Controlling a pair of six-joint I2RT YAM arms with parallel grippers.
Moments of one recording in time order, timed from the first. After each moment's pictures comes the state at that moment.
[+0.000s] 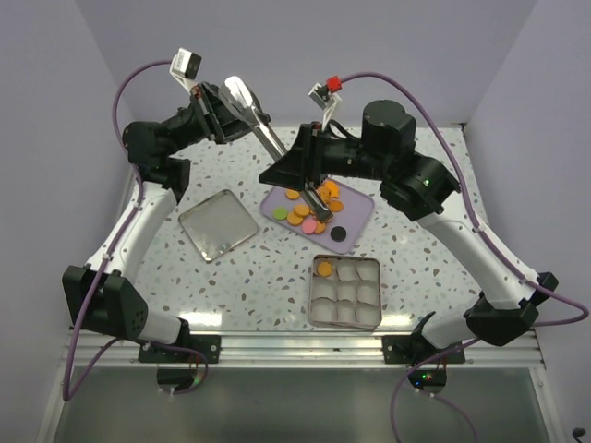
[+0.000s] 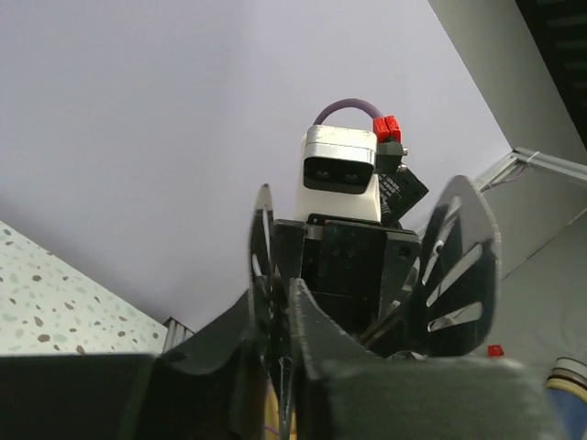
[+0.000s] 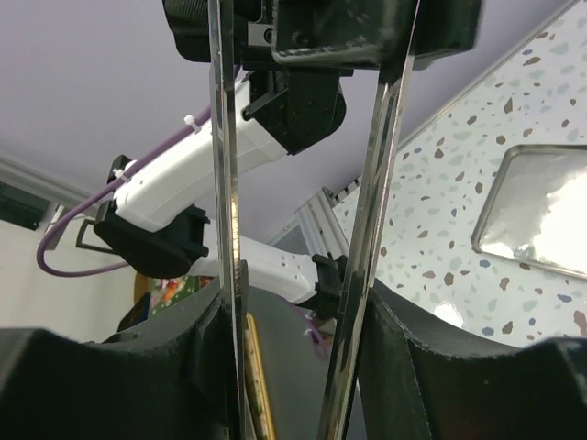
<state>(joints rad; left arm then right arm) -0.20 1.43 1.34 0.89 0.99 -1.63 0.79 1.44 1.83 -0.50 -0.52 0.65</state>
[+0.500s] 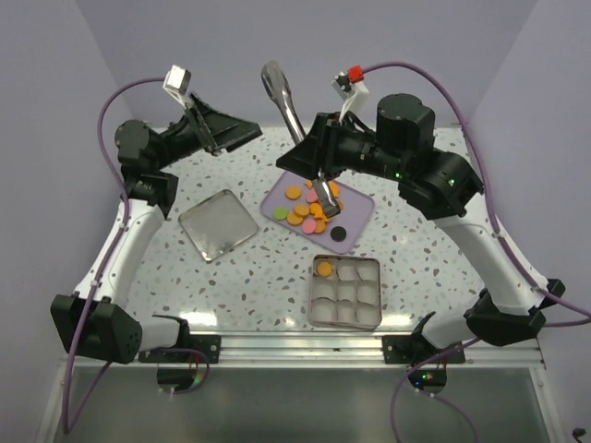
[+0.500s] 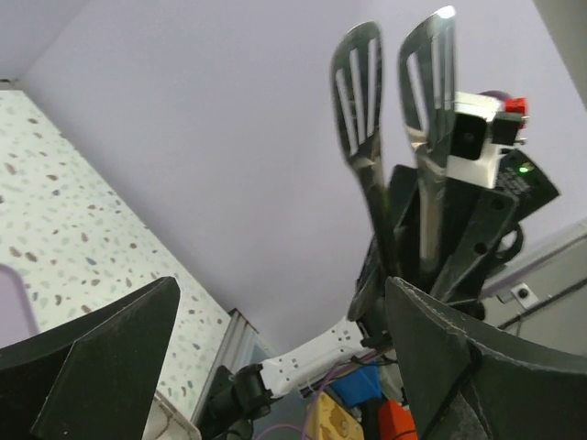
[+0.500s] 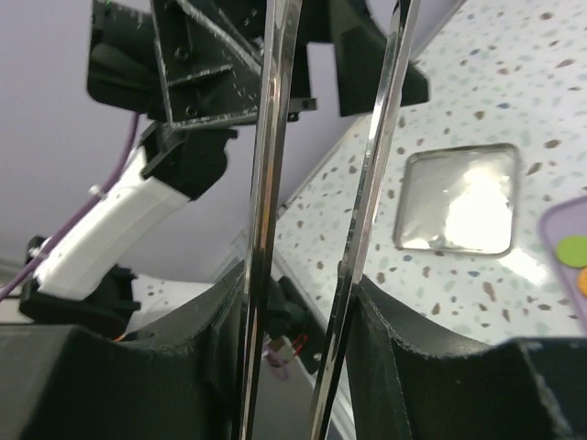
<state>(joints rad) -0.16 1.30 1.24 0.54 0.96 -1.36 0.79 1.44 1.96 -0.69 -0.28 0.60</state>
